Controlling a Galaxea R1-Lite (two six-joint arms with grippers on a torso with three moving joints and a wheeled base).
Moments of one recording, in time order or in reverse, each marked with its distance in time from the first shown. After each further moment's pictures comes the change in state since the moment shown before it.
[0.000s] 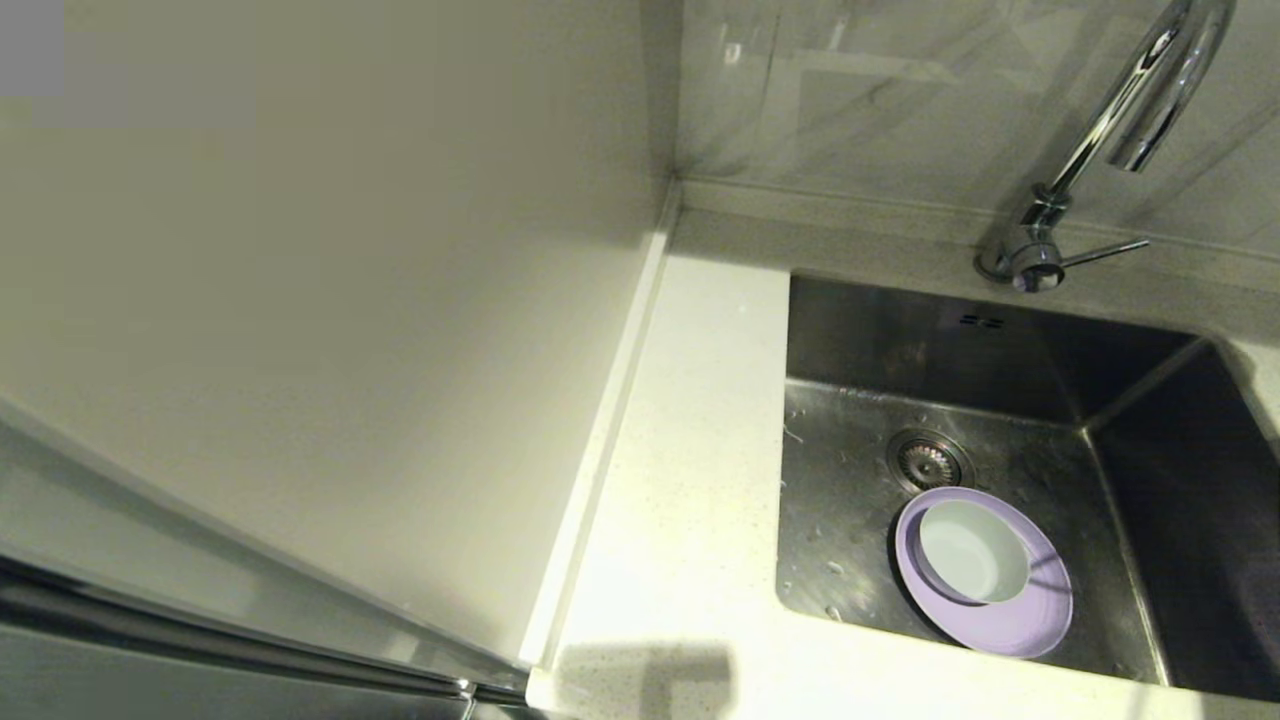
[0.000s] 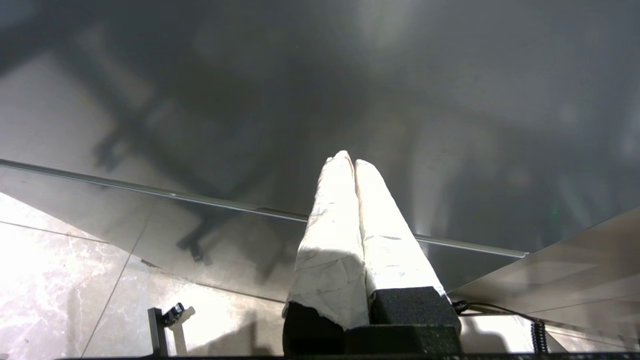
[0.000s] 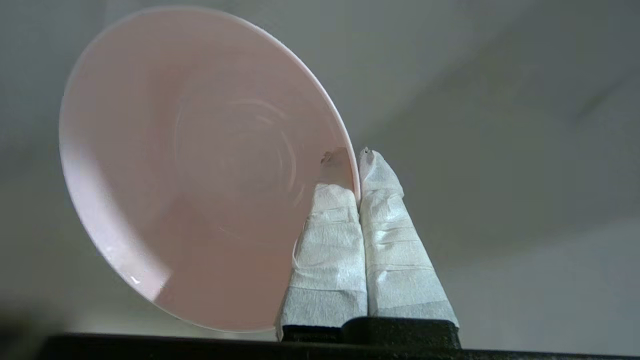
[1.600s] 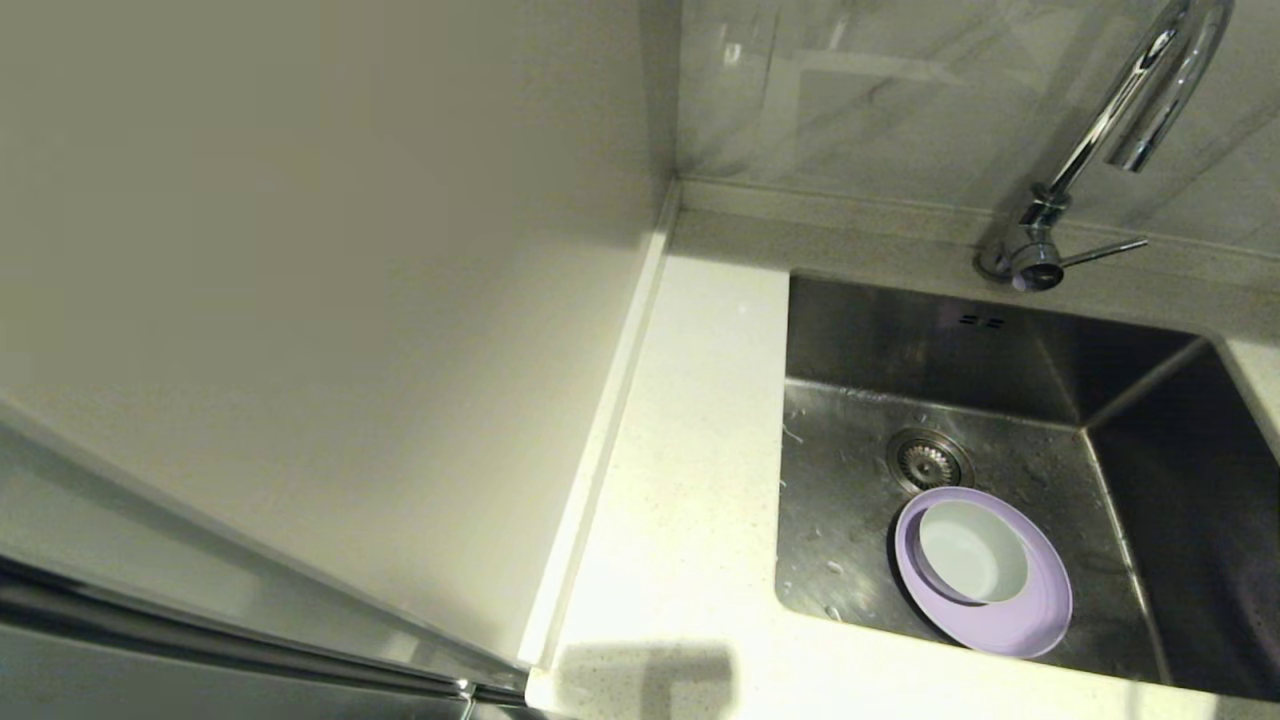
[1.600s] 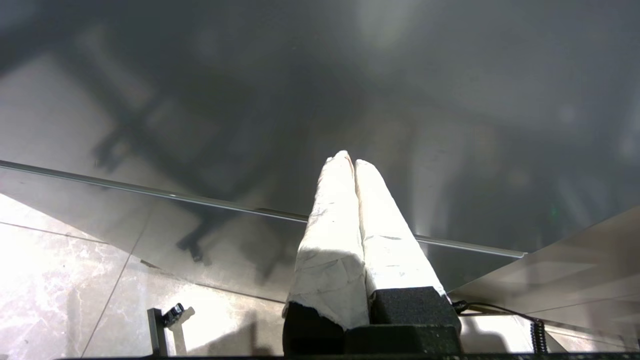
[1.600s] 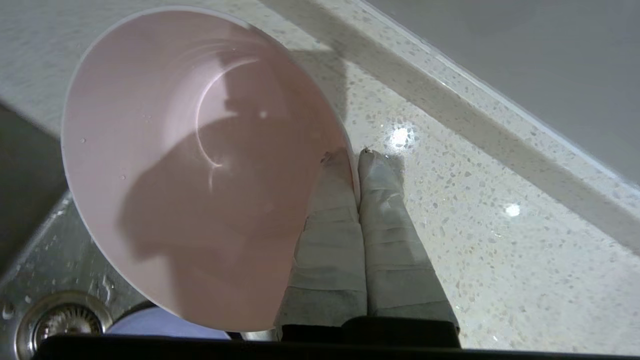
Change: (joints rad) left arm 0.000 0.000 0.000 0.000 0.000 0.000; right arm -0.368 0.101 -0.244 1.374 0.015 1.174
